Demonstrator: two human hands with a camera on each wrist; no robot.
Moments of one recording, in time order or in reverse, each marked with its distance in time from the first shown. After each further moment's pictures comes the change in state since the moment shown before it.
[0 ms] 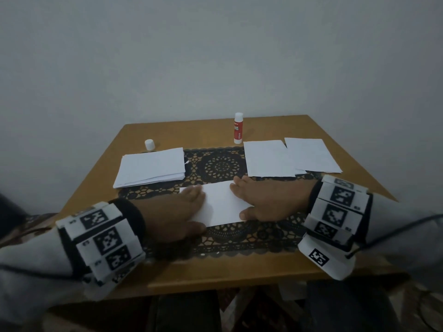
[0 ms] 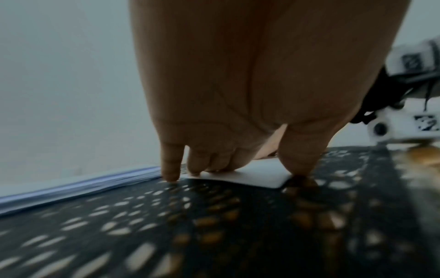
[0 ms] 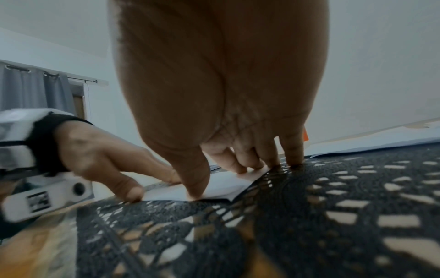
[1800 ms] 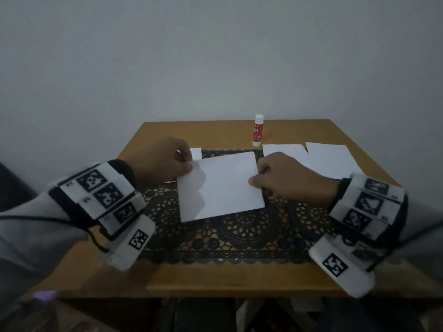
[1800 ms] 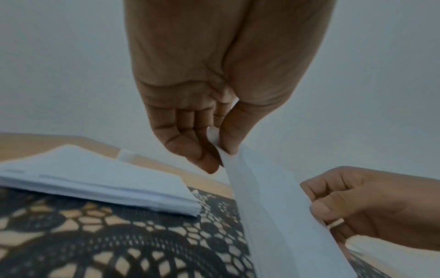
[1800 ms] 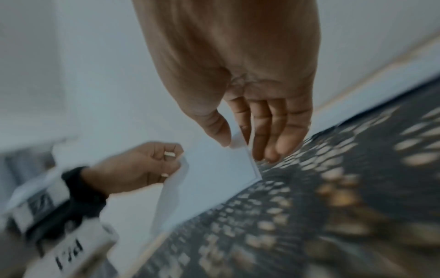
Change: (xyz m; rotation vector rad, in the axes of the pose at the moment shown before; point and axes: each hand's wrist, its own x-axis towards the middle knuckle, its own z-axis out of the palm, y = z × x) left_hand 0.001 -0.066 -0.039 -0.618 0.652 -0.145; right_hand 0.014 0.005 -0.018 0.695 0.544 0.085
